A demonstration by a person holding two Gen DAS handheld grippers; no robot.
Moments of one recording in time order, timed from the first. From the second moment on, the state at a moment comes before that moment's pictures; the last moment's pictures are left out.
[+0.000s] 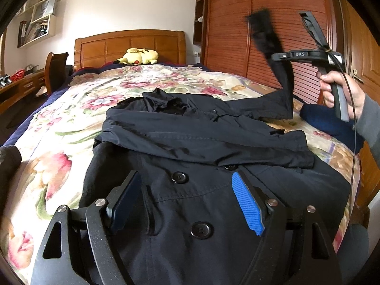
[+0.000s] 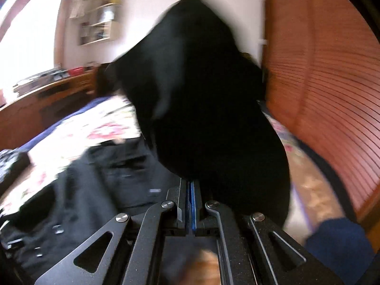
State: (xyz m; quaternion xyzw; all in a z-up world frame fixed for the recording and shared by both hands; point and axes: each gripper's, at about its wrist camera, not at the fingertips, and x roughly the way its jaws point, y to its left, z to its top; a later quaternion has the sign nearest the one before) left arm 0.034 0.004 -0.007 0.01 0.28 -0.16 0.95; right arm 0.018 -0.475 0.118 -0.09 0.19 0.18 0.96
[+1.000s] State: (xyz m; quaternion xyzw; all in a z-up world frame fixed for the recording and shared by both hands) left arm 0.031 0.028 0.001 -0.01 0.26 -0.14 0.95; right arm 0.006 -0.339 0.010 -0.05 0.28 0.37 0.88
